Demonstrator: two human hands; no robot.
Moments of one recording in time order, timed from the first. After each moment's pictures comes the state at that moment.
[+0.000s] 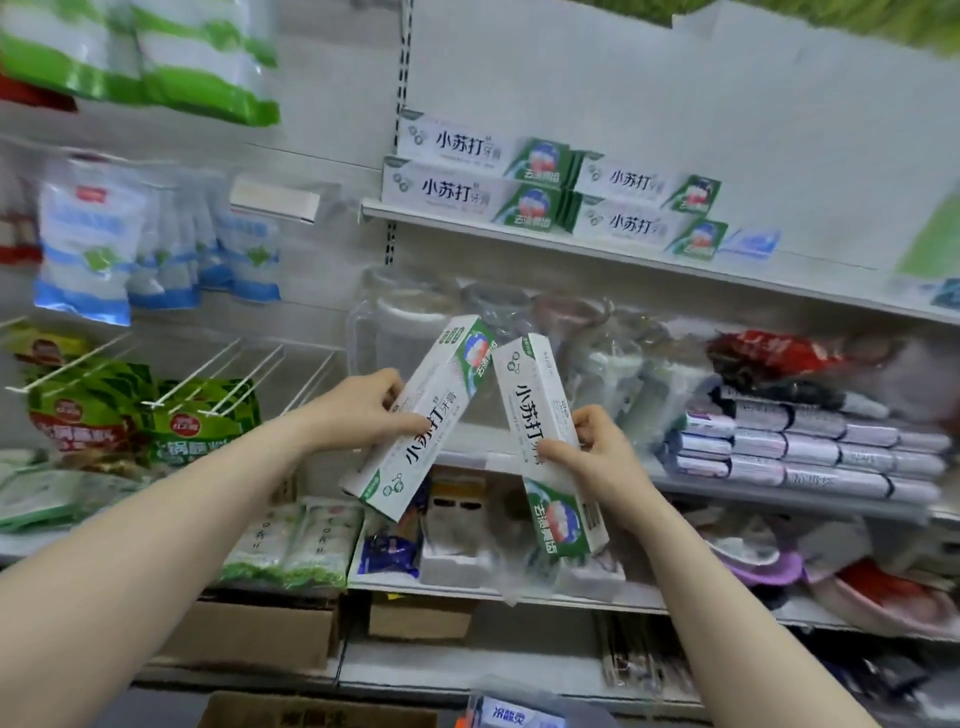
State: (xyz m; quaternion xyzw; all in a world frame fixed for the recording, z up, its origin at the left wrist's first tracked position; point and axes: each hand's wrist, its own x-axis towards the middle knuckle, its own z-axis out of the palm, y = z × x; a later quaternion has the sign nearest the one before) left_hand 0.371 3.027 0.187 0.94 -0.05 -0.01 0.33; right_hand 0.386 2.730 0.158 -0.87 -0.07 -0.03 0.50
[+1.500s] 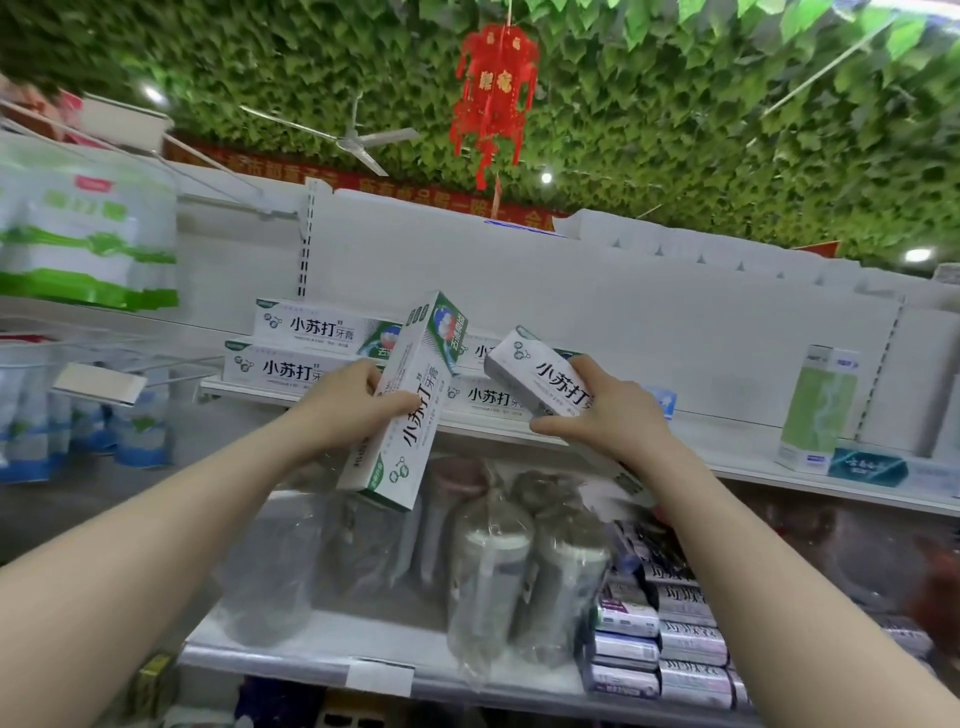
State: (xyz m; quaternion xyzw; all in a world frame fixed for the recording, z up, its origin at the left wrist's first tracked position) left_hand 0.463 2.847 0.371 0.89 0.00 0.22 0.39; right_hand 0.532 2.566 0.393 -0.94 -0.15 -0.27 0.15
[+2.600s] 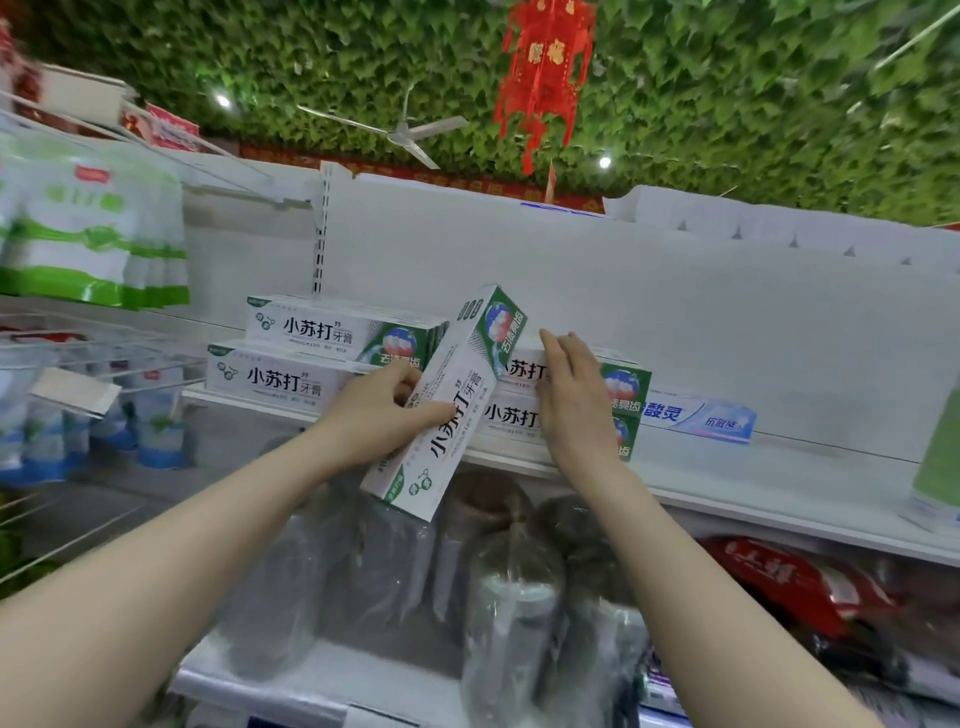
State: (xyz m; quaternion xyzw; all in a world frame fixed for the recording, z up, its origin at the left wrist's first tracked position) left_hand 0.544 2.832 0.368 0.88 0.00 0.26 0.39; right_hand 0.666 2.630 0.362 -0.82 -0.29 -0.43 0.22
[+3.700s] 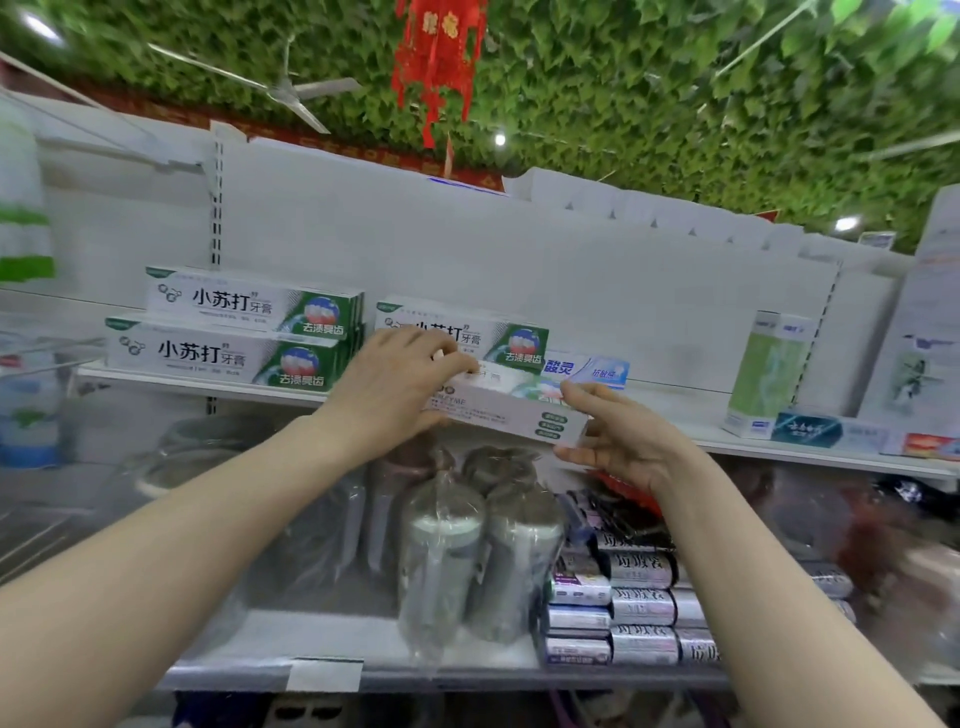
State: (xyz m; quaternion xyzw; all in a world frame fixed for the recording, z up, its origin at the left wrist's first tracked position) left_hand 0.533 2.773 0.364 0.87 -0.24 0.44 -0.05; right_hand 0.546 2.507 0.368 -0.70 -0.10 0.03 0.70
